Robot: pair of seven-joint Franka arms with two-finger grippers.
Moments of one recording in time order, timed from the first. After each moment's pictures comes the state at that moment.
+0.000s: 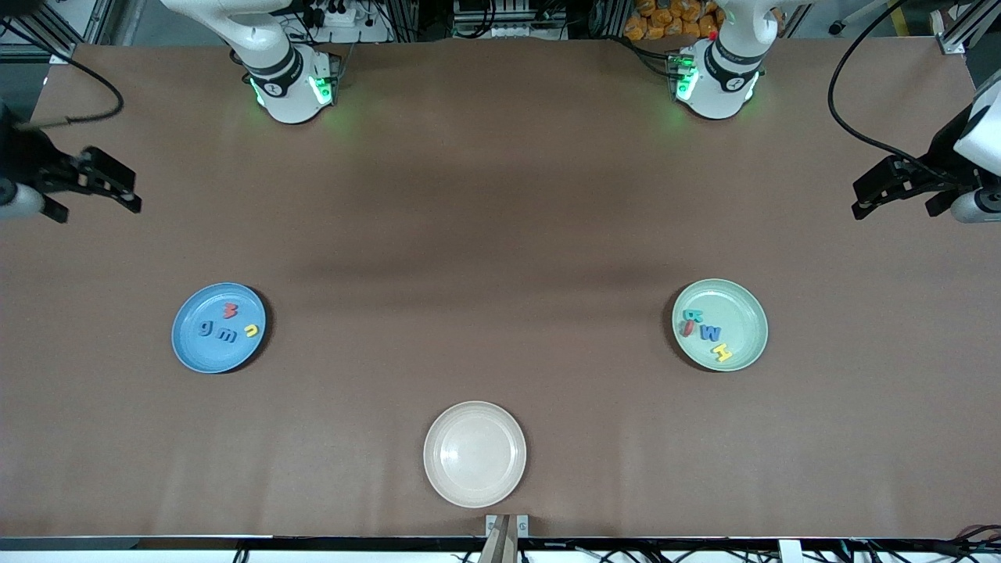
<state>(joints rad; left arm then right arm) 0.09 -0.02 -0.16 -1.58 0.02 1.64 -0.10 0.05 -0.01 -0.02 -1.50 0.01 1.55 -0.10</state>
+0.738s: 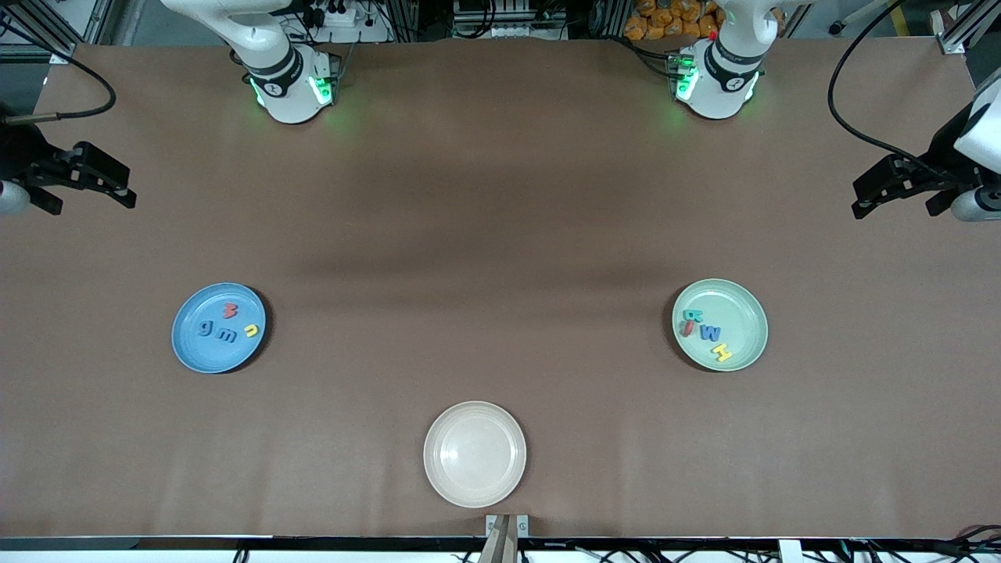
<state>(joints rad) 0.09 -0.02 -0.17 -1.58 0.02 1.63 -0.10 0.05 0.02 -0.02 -1.49 0.01 1.52 -0.05</state>
